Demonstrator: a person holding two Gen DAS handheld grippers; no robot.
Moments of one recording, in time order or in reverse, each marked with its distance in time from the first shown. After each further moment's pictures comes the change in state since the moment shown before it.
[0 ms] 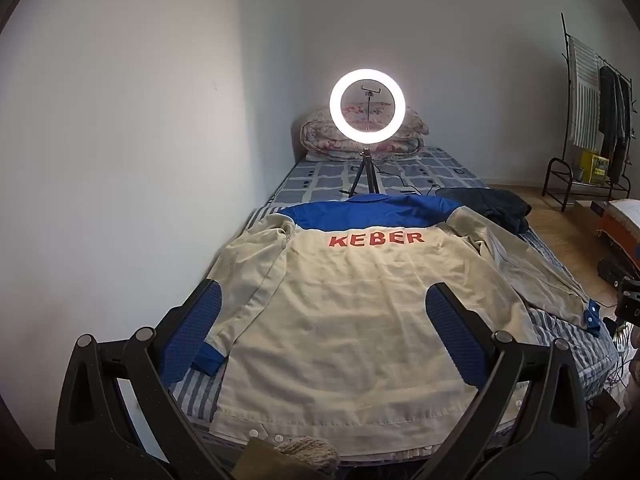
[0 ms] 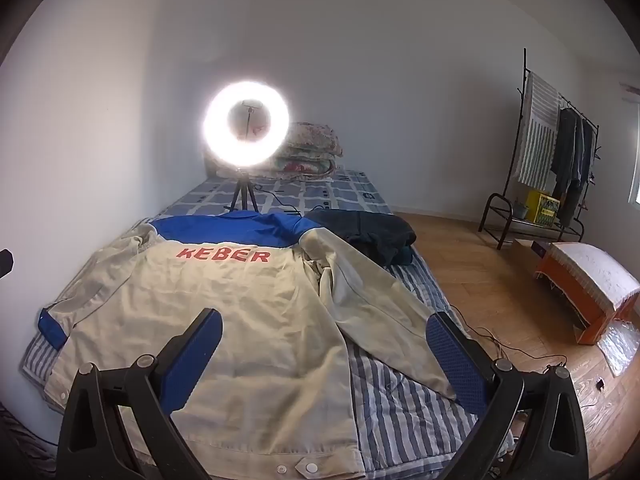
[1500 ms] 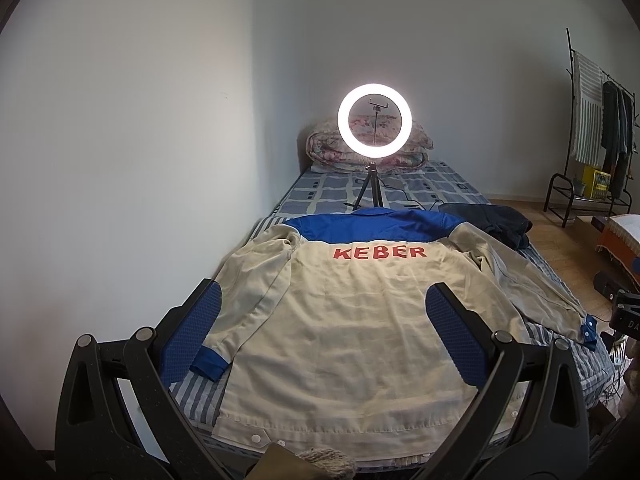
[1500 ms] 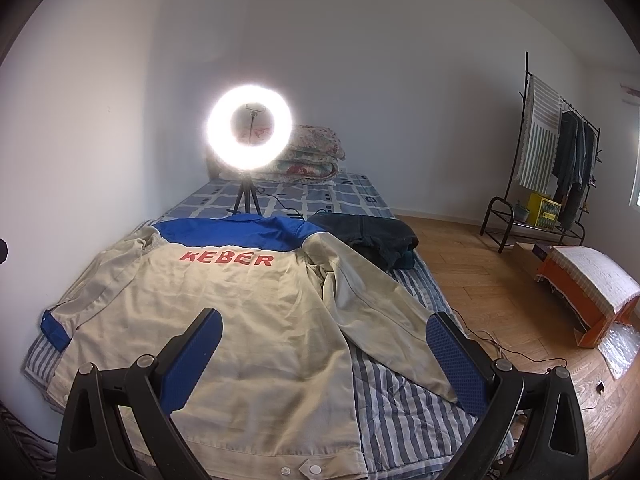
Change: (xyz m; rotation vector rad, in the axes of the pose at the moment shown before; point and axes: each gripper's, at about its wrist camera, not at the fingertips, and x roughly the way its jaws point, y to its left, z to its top) left arm -0.016 0.007 0.019 -0.020 -0.027 0.006; right arm -0.005 0.003 0.004 -0.004 -0.004 0.001
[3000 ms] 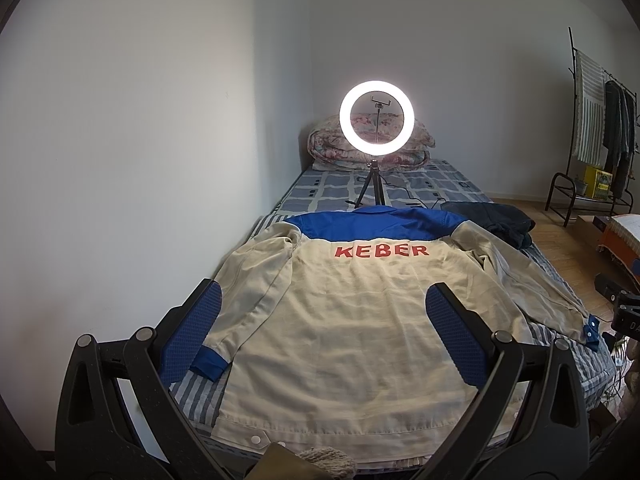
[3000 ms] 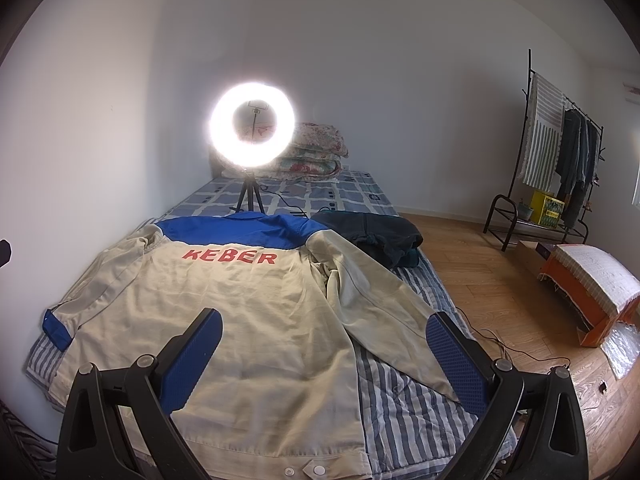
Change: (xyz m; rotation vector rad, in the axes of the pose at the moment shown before) left arm 0.002 -0.001 0.000 -0.011 -0.004 0.000; right arm 0.007 0.004 0.000 0.001 0.004 0.006
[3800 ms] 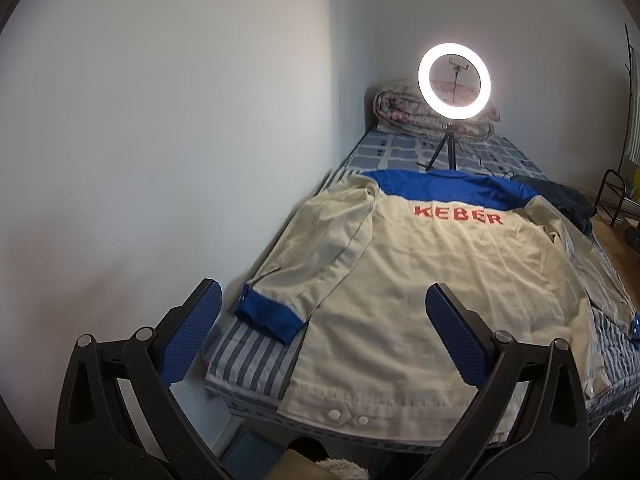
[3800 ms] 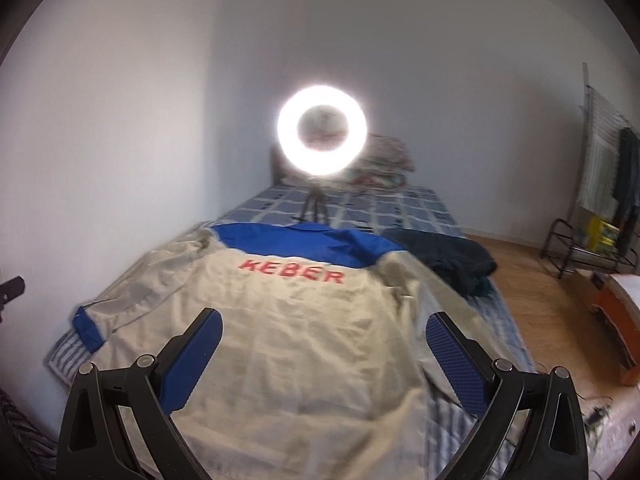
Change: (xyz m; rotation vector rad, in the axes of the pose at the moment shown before) left arm 0.040 0.107 -0.070 -0.093 0.137 0.169; right arm 0.063 0.069 0.012 -0.096 -0.023 0.311
